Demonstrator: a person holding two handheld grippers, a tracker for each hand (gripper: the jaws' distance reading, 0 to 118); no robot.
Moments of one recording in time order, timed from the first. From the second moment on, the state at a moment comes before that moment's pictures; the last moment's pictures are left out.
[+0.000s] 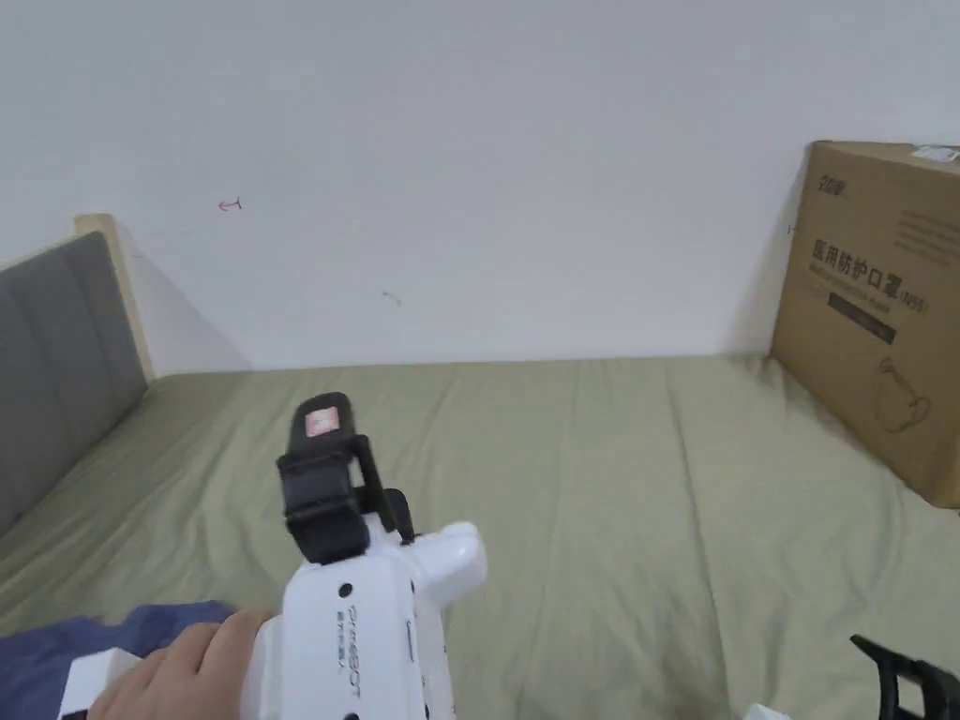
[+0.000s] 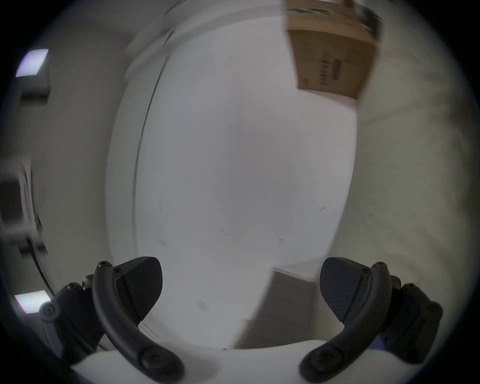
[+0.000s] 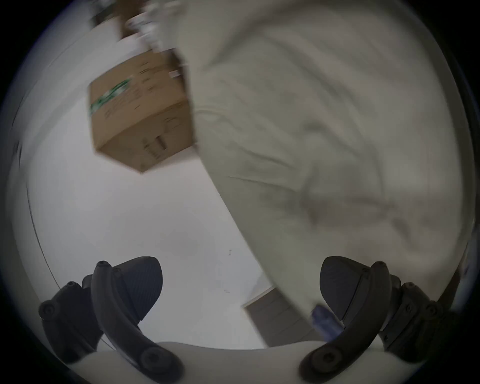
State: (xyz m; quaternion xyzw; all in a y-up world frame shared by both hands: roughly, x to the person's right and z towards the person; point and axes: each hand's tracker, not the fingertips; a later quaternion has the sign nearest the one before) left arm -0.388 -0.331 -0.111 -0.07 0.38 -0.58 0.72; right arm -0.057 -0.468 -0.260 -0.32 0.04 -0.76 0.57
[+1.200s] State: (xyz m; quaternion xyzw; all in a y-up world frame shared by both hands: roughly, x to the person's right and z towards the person) left arm -0.410 -0.280 -0.062 0.04 0.29 -0.06 0.95; right arm -0.173 -0.287 -0.193 0.03 0.27 0.02 0.96
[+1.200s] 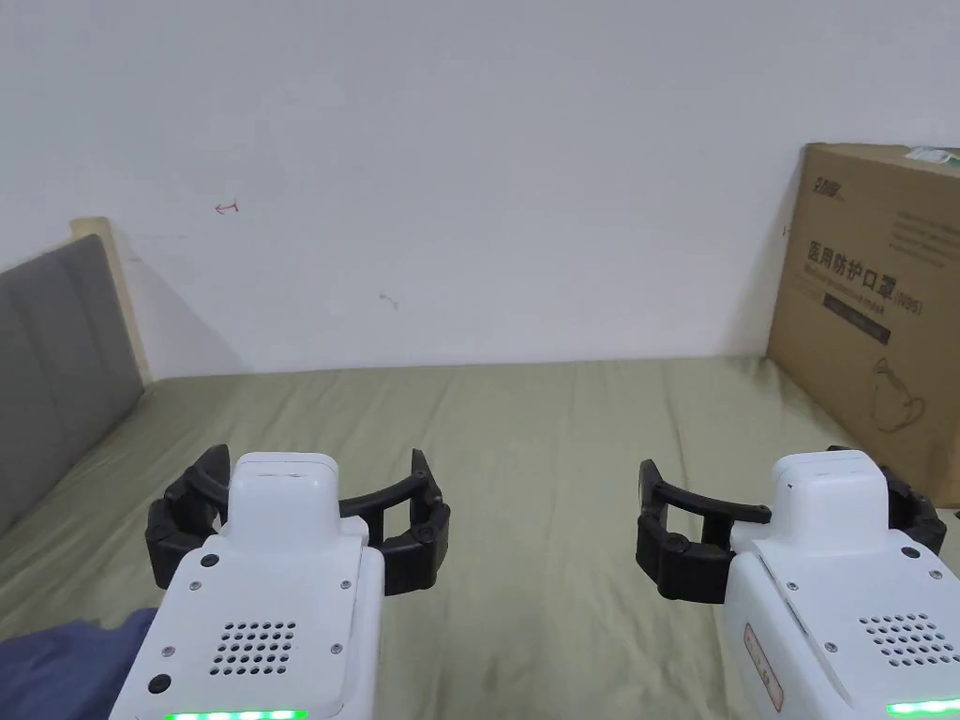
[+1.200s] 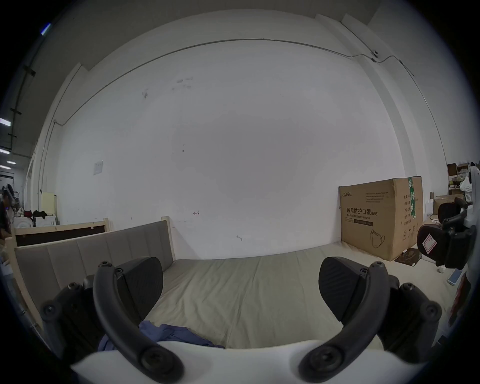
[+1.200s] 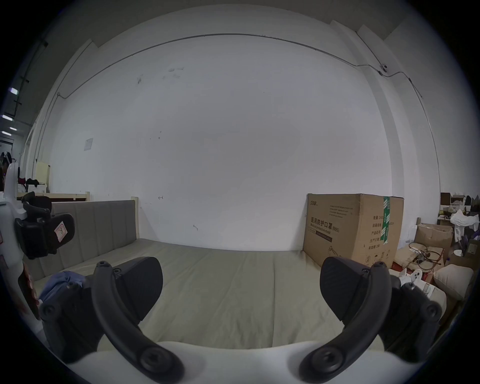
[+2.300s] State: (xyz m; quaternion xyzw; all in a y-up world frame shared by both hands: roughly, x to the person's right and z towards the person) left arm -0.408 -0.288 -0.071 -0.02 0.26 -0.06 0.96; right arm -0.151 -0.294 -0.219 -0.02 0.20 -0.02 0.98
